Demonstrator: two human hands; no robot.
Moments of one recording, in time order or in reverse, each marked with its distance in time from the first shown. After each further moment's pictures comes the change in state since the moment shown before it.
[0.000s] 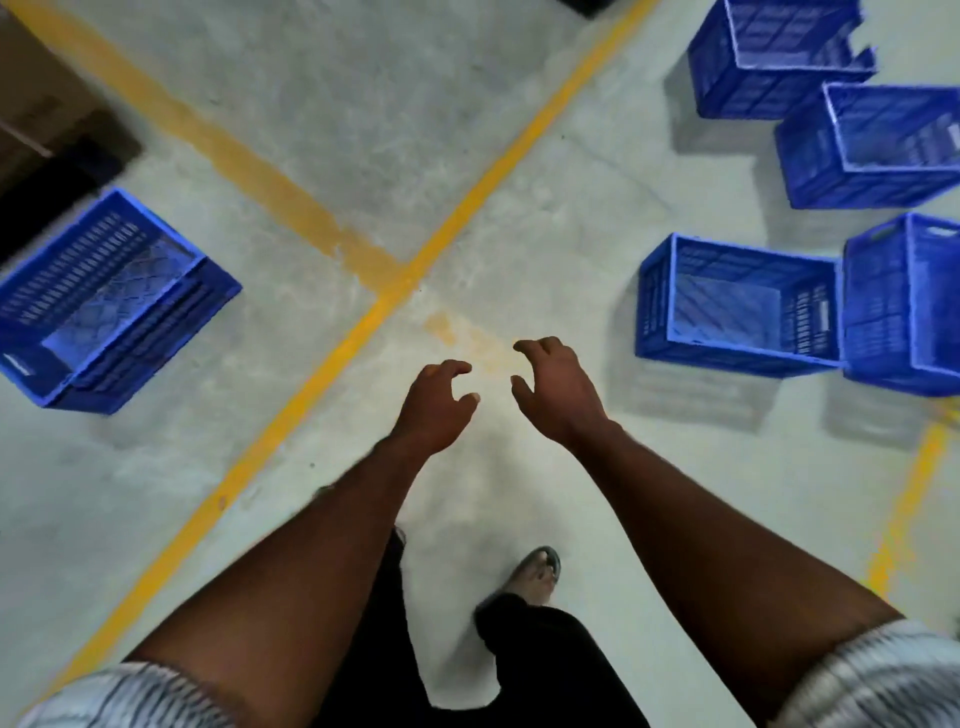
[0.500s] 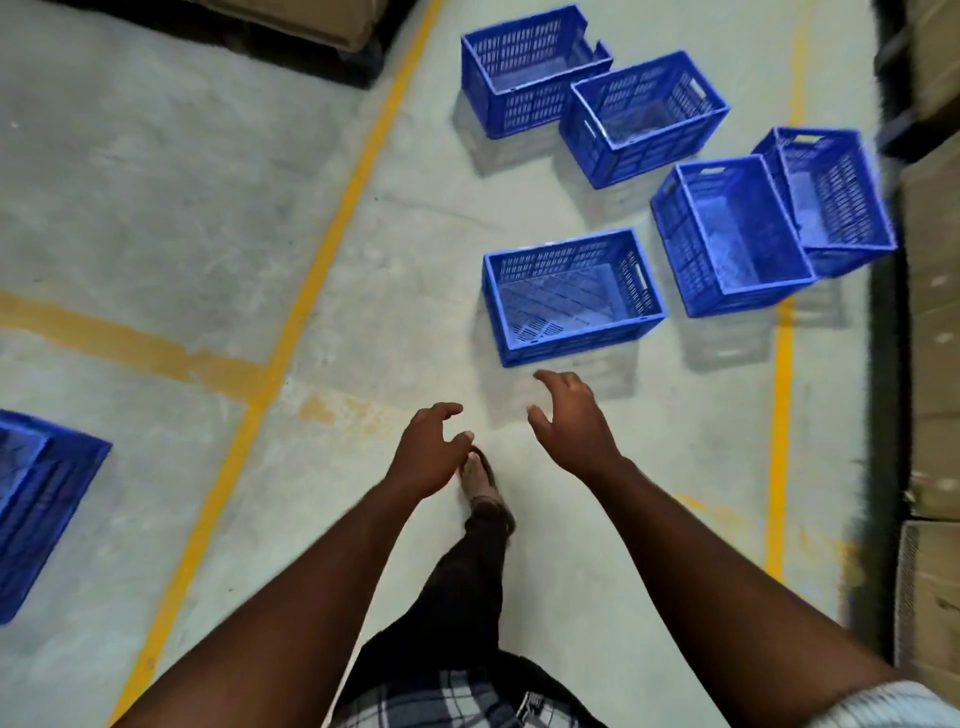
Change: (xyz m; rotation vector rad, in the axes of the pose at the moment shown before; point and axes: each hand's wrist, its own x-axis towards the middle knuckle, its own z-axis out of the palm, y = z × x) left_hand -0.030 0.241 0.184 0.147 -0.228 0.160; right_hand -0.127 0.256 -0.171 0.240 0.243 0.373
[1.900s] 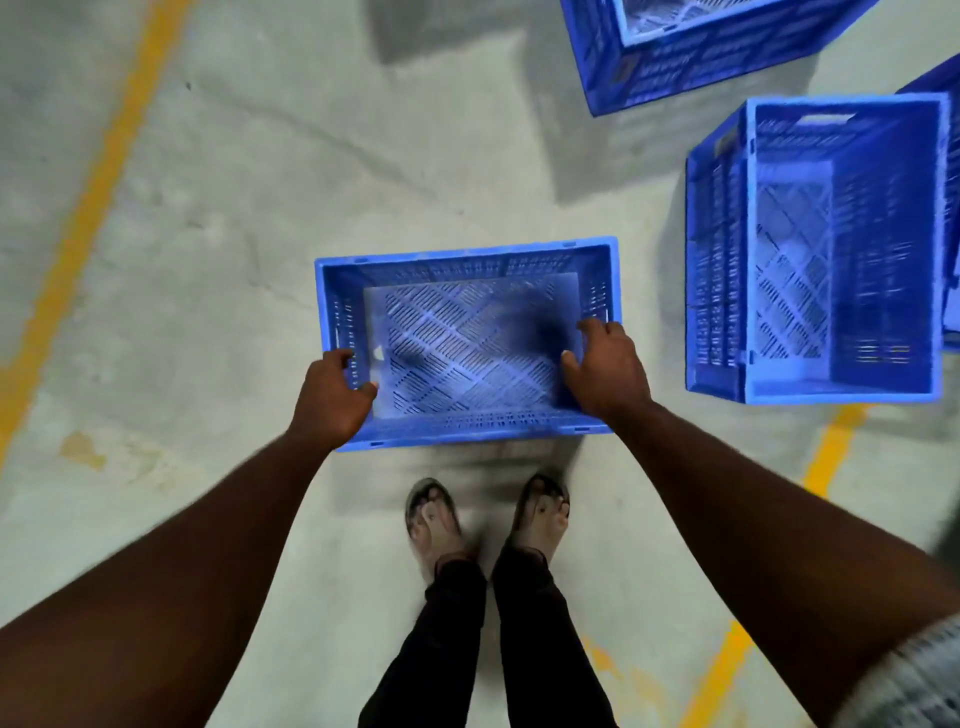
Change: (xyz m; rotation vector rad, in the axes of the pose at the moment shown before) left_hand 0.581 0.118 0.242 0.088 0.185 -0.381; right_hand 0.573 0.449 -0.019 -0.154 -0.270 0.193
